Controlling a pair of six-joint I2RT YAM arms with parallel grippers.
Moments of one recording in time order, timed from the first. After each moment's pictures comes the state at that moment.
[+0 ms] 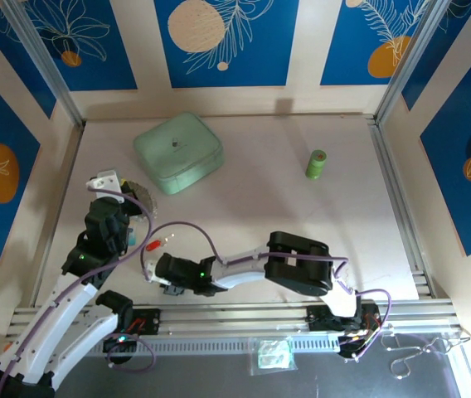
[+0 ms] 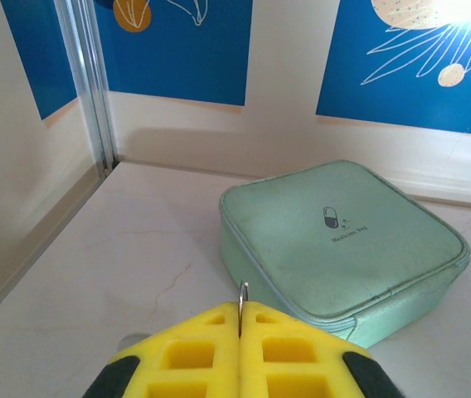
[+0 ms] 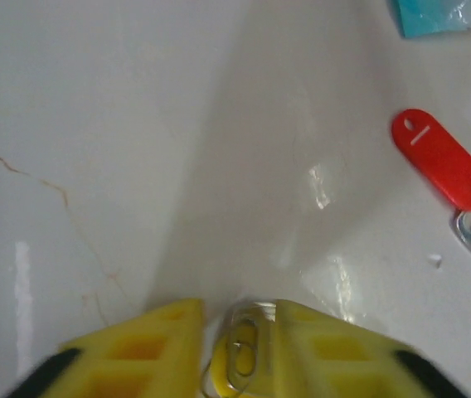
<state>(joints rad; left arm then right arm) -0.40 0.64 0.63 -0.20 -0.54 -0.20 1.39 2.09 1.24 0.01 0.21 -0.17</state>
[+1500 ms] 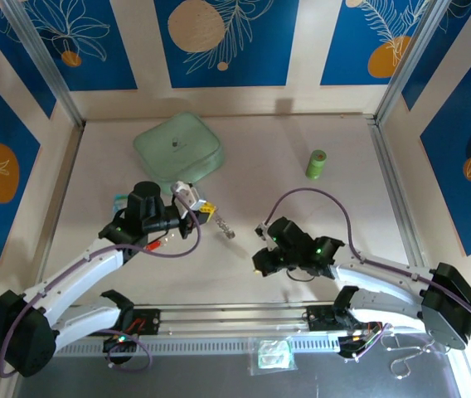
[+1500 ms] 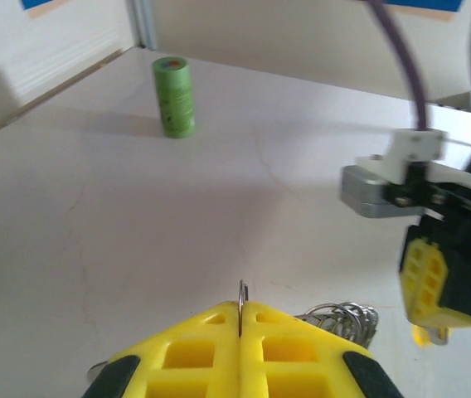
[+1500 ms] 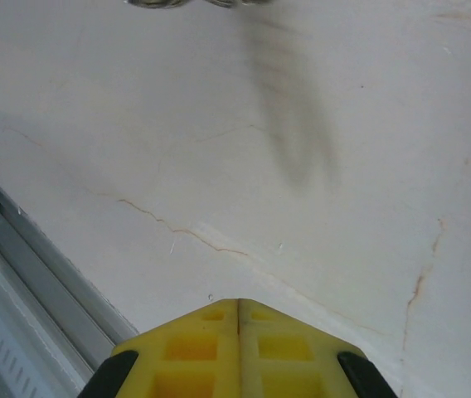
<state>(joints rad) -0.55 1.02 0.65 -0.01 0.59 0.23 0.90 1.05 0.53 -0.40 -0.21 0.57</state>
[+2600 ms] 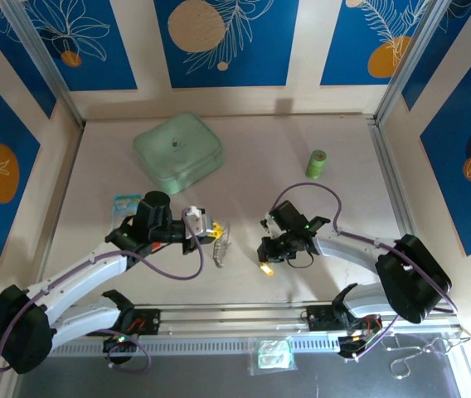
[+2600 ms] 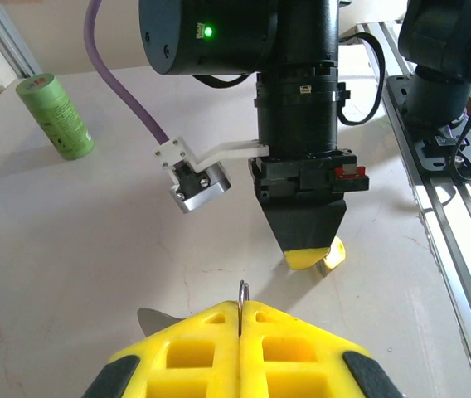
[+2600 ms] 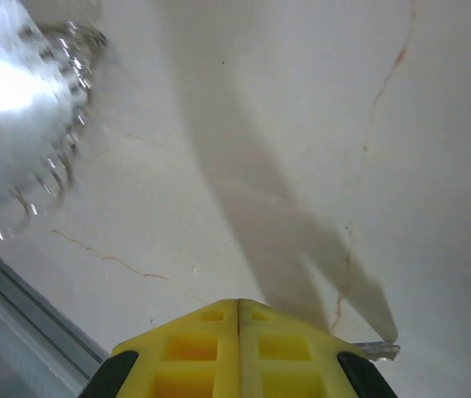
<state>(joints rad) -0.63 1.02 0.59 -0.05 0.71 0.50 0.67 1.34 0.61 -0.45 -0.42 0.56</state>
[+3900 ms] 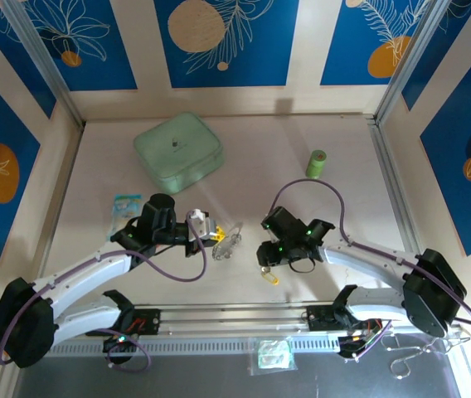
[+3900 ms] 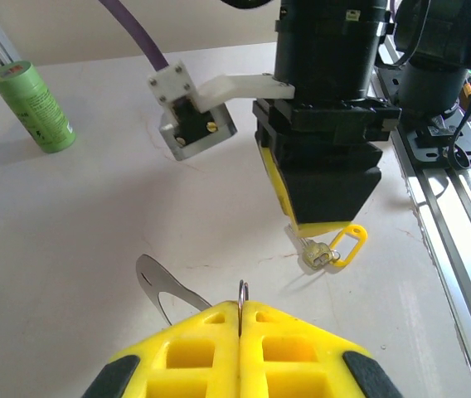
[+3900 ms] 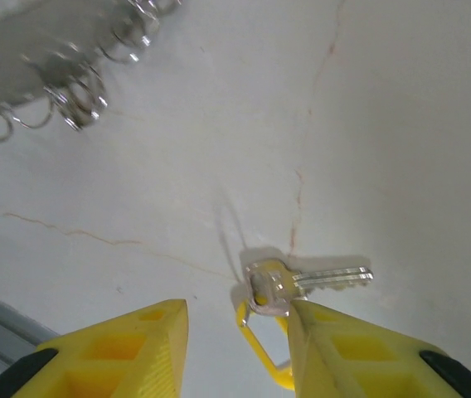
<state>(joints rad) -0.65 1.06 0.56 0.00 0.71 0.50 0.84 1.21 0.69 -0.69 -0.12 0.61</state>
